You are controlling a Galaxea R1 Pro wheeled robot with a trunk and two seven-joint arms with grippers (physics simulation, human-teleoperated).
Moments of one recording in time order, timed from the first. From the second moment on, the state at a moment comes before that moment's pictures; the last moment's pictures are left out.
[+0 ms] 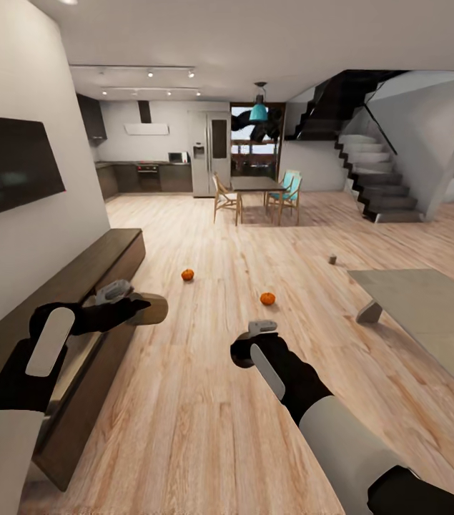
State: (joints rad) left arm -0.75 0.21 0.03 -1.30 0.92 1.01 0.25; right arm -0.83 0.17 0.39 -0.79 -0.39 0.70 -0.34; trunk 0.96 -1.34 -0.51
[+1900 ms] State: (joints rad) left arm -0.75 0.19 0.03 -1.30 0.91 1.00 0.25; right arm -0.82 0.17 0.39 -0.79 -0.42 0.68 -0.34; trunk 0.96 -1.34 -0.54
